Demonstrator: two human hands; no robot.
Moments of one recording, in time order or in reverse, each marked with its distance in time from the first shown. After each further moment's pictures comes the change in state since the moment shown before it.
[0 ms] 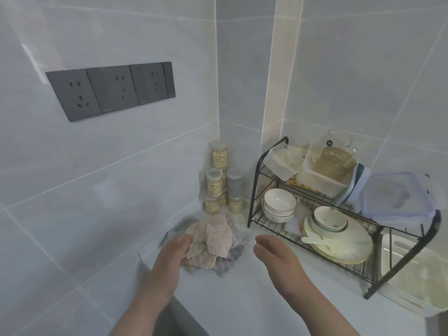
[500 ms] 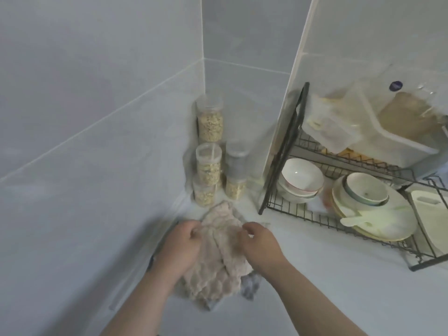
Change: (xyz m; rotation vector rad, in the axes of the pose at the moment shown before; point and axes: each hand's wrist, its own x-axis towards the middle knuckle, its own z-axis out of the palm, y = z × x) left_hand 0.248 -0.090 -0.030 0.636 -0.326 -0.019; right_hand 0.207 0.064 0.136 -0.312 0.201 0.313
